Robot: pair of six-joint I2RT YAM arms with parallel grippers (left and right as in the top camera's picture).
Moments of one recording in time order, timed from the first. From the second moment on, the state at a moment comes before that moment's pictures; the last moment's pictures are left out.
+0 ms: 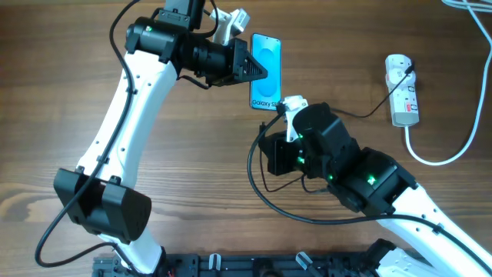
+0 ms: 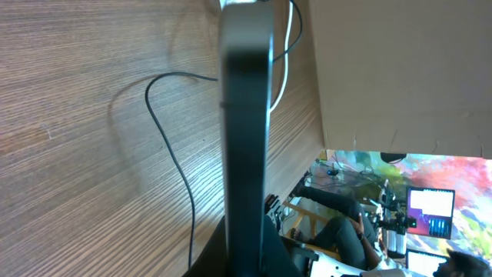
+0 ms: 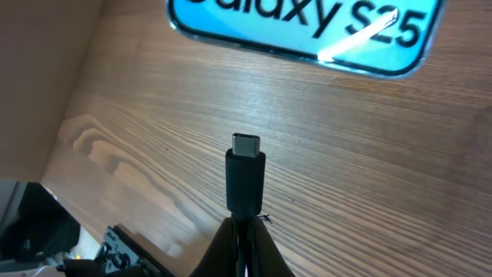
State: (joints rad) left arm -0.31 1.85 1.89 -1.13 0.88 -0.29; right arm 0.73 1.16 1.08 -0.66 -0.16 0.60
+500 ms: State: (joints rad) left arm -0.31 1.85 1.89 -1.14 0.88 -0.24; right arm 0.69 1.22 1.08 -0.64 -0.22 0.61
